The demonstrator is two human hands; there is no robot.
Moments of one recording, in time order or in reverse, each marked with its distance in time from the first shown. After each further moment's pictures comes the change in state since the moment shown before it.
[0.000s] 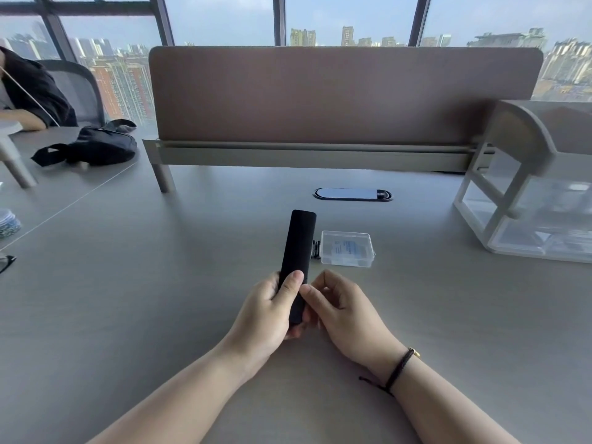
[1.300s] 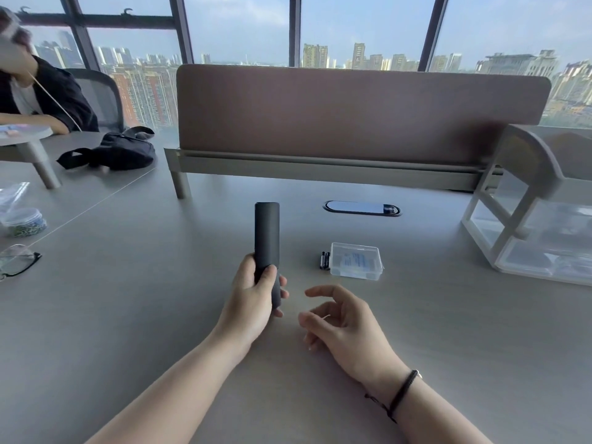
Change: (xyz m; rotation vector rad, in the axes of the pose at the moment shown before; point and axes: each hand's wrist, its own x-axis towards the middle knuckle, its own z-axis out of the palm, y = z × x) left_hand 0.023 0.001 -0.034 0.093 0.299 0.096; right_hand -0.007 0.000 0.012 0.240 -0.003 0.084
